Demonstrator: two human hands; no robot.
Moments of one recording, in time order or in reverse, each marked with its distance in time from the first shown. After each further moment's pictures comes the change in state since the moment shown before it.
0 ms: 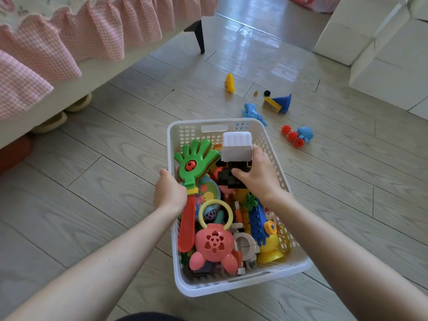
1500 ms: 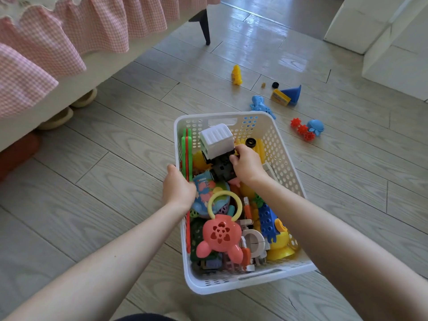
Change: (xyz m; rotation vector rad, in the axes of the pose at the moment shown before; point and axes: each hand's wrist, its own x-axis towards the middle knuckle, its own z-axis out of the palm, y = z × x) left_hand 0.003 -0.004 0.001 -0.054 -0.027 0.025; right_hand 0.028 -0.017 0.040 0.029 -0.119 0.060
